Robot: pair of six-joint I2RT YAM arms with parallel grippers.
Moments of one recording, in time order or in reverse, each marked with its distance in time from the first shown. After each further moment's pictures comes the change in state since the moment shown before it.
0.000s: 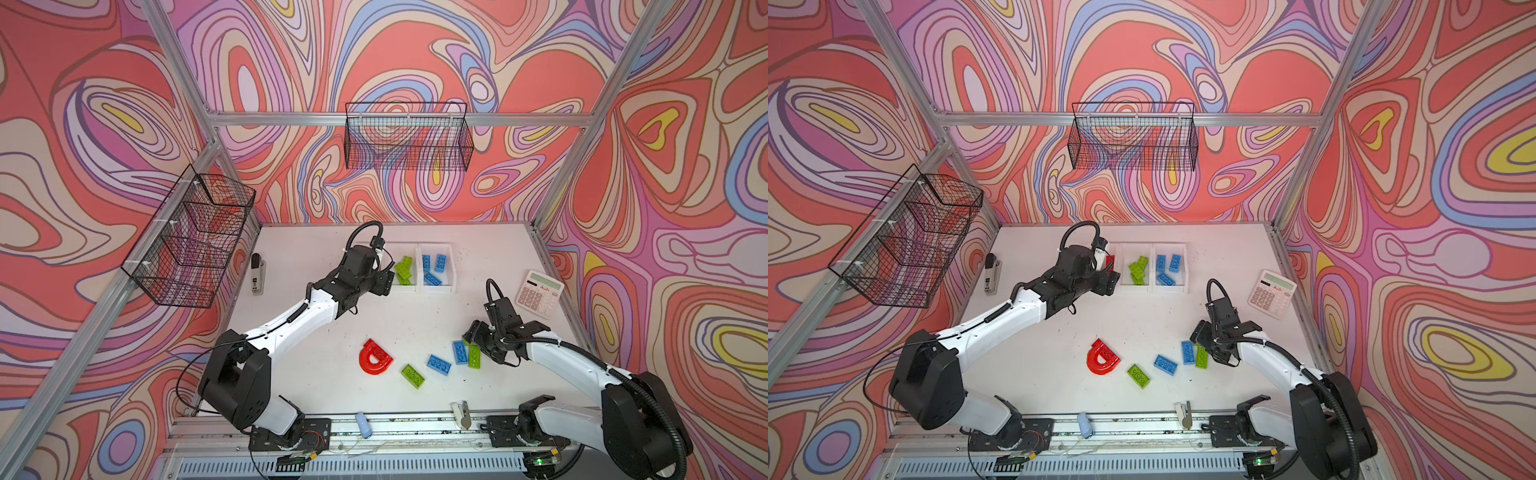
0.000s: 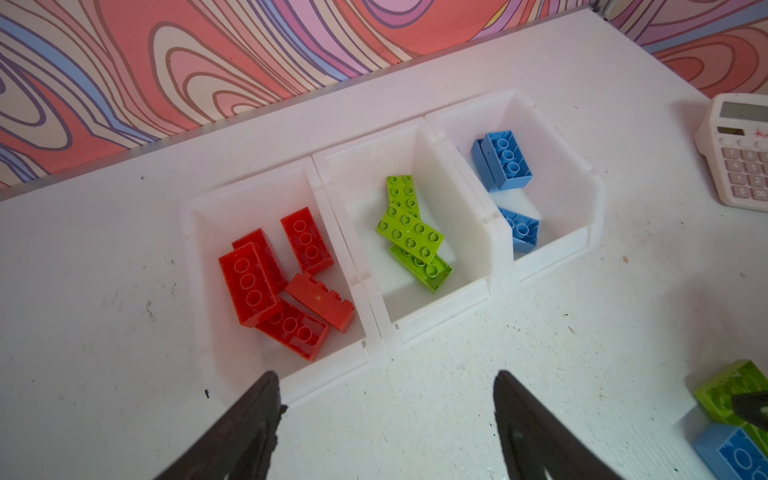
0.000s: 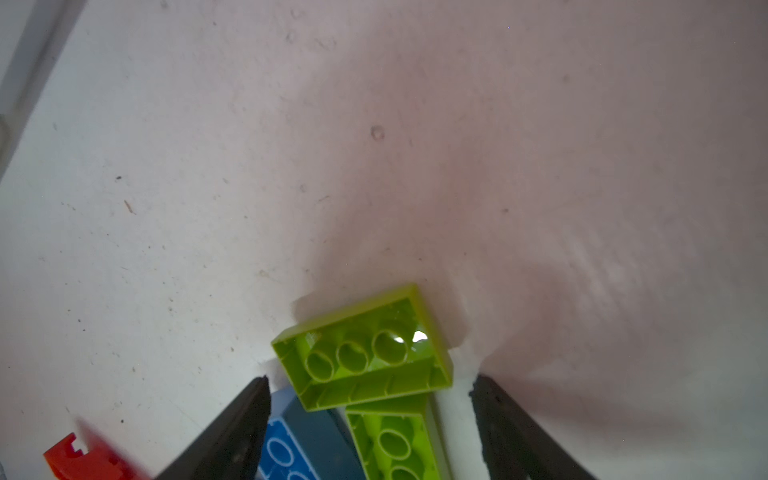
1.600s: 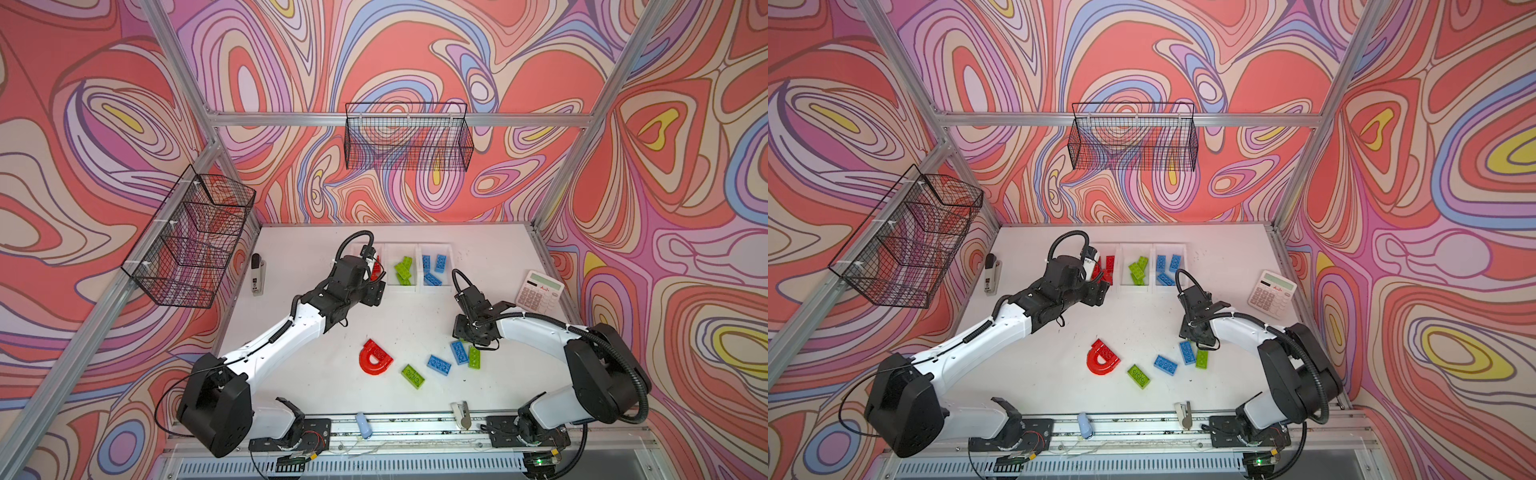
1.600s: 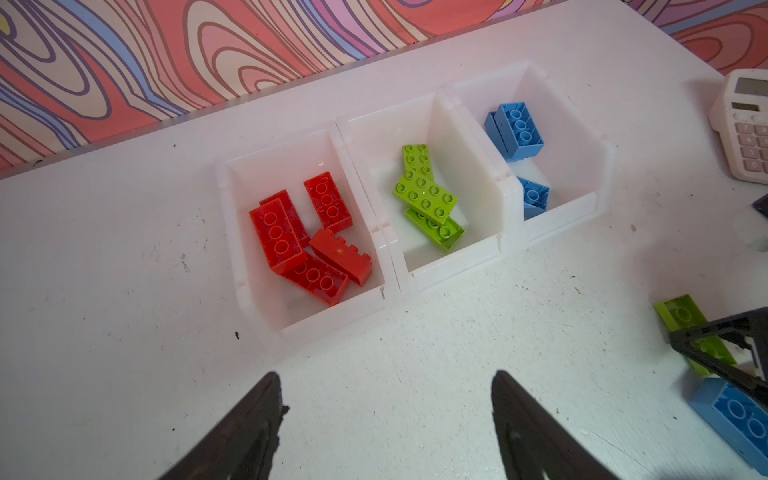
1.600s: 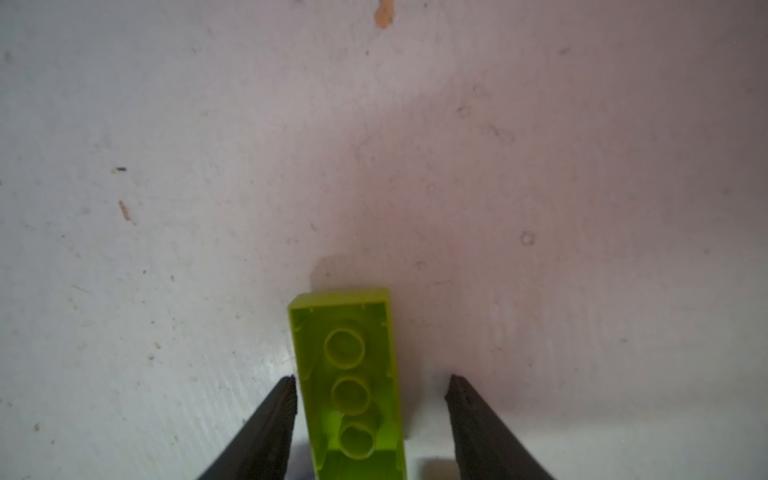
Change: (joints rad) left arm 0.000 -0.148 -0.109 -0.057 -0.036 -0.008; right arm 0.164 0.296 0.220 -0.045 0.209 -0.171
